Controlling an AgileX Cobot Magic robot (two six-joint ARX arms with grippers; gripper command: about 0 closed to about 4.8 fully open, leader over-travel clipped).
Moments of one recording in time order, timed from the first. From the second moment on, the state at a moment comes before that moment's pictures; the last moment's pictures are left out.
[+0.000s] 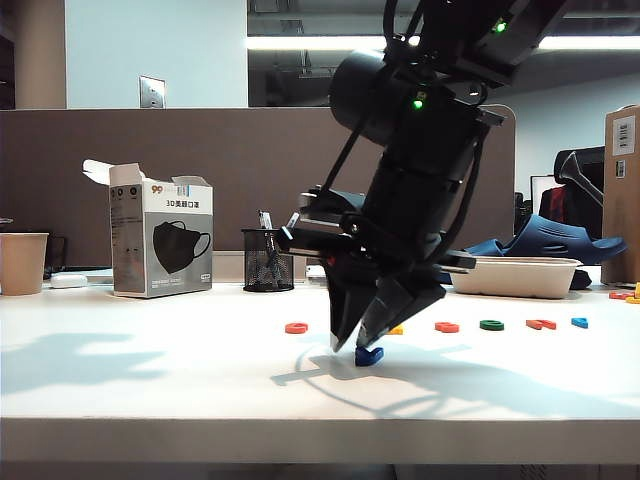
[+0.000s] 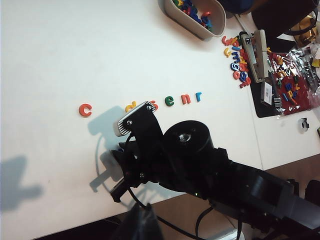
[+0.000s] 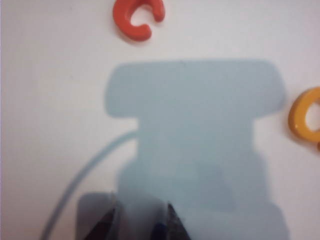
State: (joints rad) left arm -0.56 1.29 1.73 -1.13 0.18 -0.60; right arm 0.69 1.82 1.11 -0.33 -0.02 0.23
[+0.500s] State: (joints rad) left arm -0.56 1.29 1.73 -1.13 0.18 -0.60; right arm 0.66 1.81 1.34 -0.53 0.04 0.23
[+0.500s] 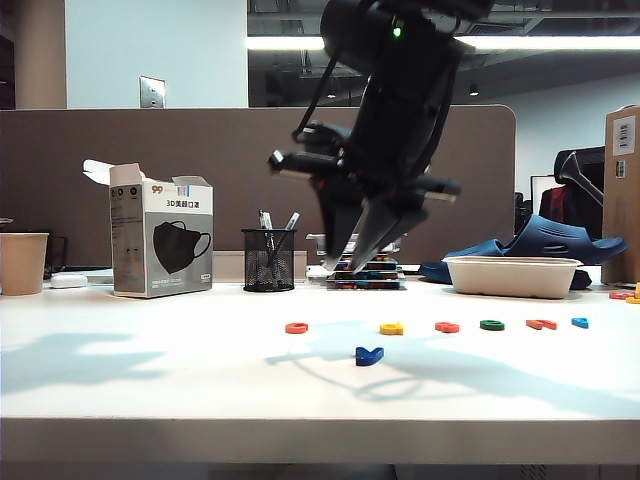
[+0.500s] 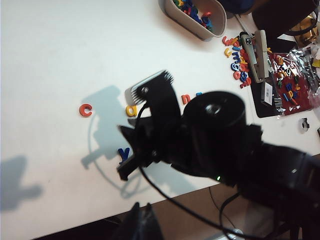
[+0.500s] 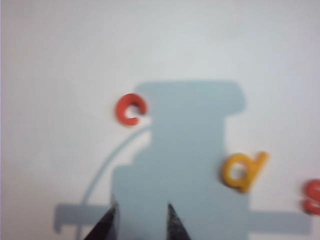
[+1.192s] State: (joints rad) left arm -0.56 1.29 1.73 -1.13 0.18 -0.60; right arm 0.41 1.81 1.56 -0.92 0.08 0.23
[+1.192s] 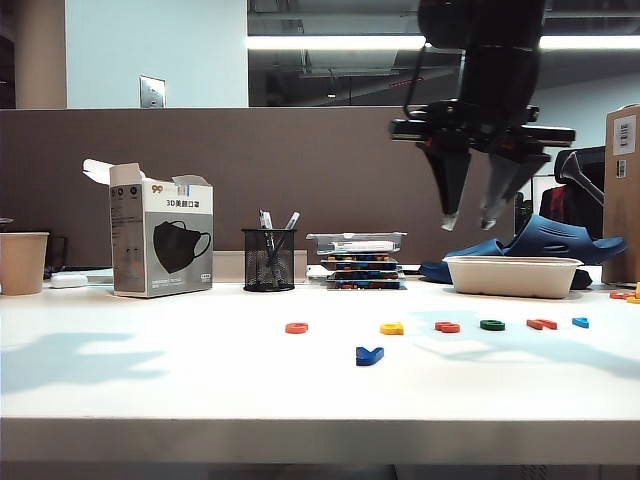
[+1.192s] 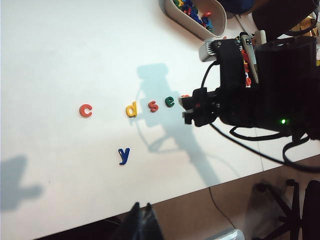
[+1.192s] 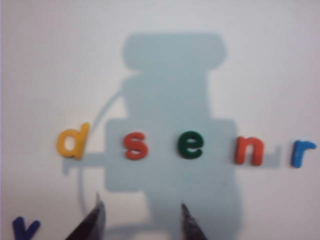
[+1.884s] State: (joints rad) left arm -0.56 1.29 1.73 -1.13 0.18 -0.60; right arm 0.33 1.96 1.56 -0.89 0.04 0.13
